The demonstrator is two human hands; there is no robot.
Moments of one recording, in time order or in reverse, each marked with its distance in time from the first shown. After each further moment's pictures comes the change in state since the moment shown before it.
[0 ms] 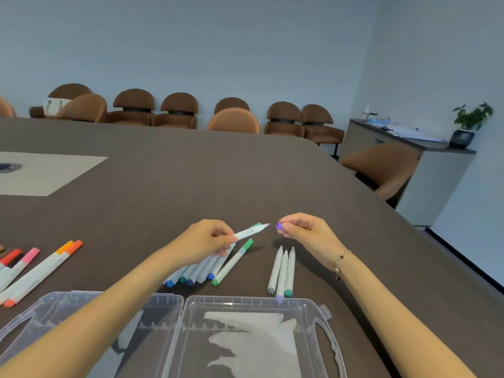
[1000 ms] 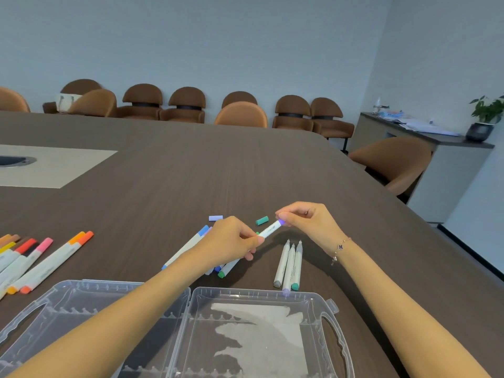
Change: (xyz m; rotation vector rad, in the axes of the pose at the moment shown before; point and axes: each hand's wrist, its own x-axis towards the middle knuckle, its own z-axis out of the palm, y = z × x) left_hand 0.004 0.015 0.036 0.127 0.078 -0.035; right_hand 0.010 -0.010 0.009 -0.074 -0.020 -0.121
